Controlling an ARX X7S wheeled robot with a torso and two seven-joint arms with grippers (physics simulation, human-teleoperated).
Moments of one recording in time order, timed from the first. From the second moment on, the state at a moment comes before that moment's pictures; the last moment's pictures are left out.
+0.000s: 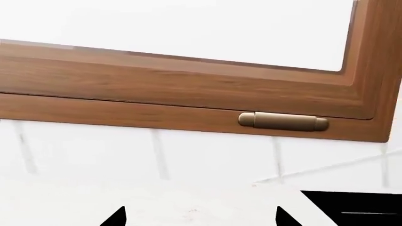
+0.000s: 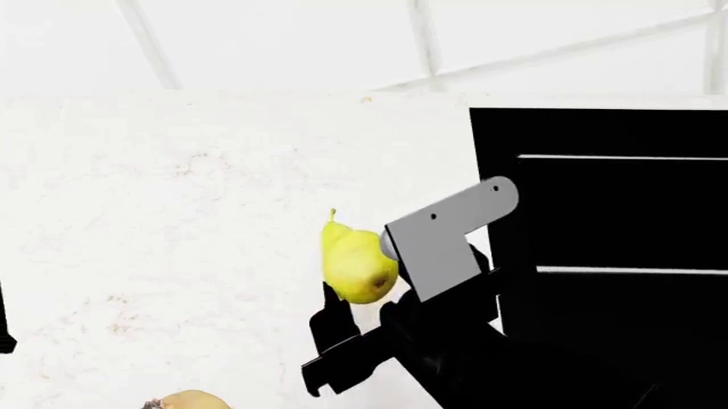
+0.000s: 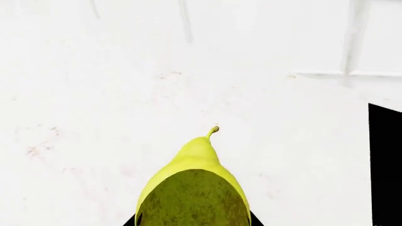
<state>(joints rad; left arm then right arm) -0.31 -0.76 -0.13 0.89 -1.24 -0.68 -0.70 0.84 0.56 -0.63 -0.22 1.00 0.83 0.23</state>
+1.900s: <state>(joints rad) -0.31 -0.35 -0.44 1.05 -1.89 -1.55 -0.83 0.70 0.65 -0.60 -0.35 1.00 0.76 0.30</state>
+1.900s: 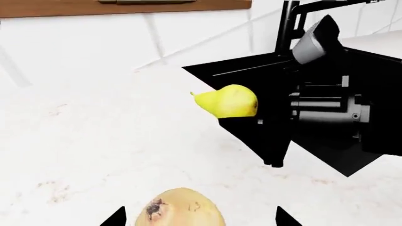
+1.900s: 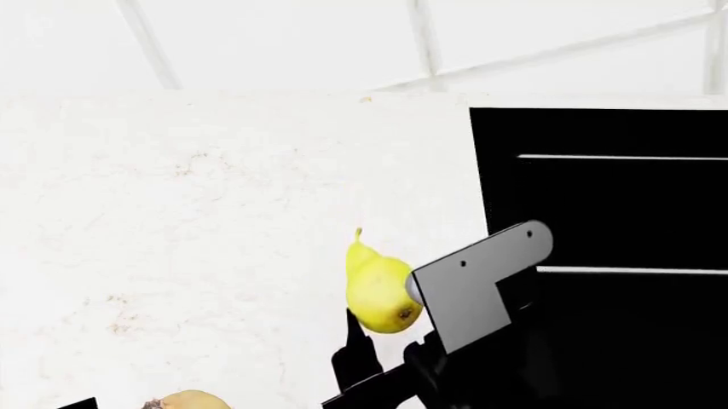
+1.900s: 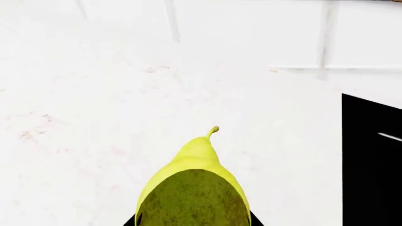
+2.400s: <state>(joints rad) -0.09 -0.69 0.18 0.98 -1.11 -0.88 -0.53 0.68 0.66 -0.61 -0.35 1.00 0.74 0.29</state>
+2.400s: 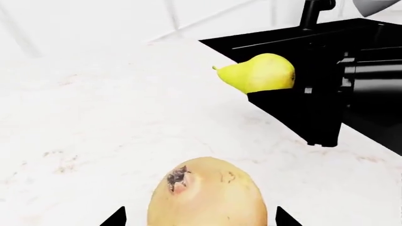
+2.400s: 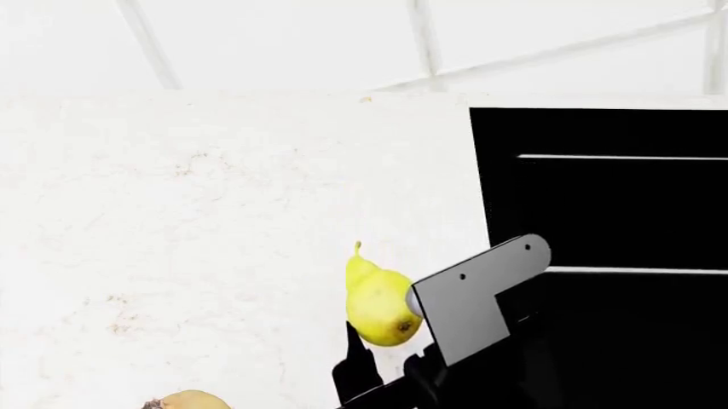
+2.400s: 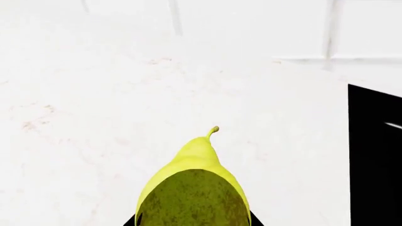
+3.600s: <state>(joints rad) -0.33 -0.65 0.28 0.93 -1.14 -0.88 -0.57 0.55 0.73 -0.46 -0.50 1.08 0.62 0.43</state>
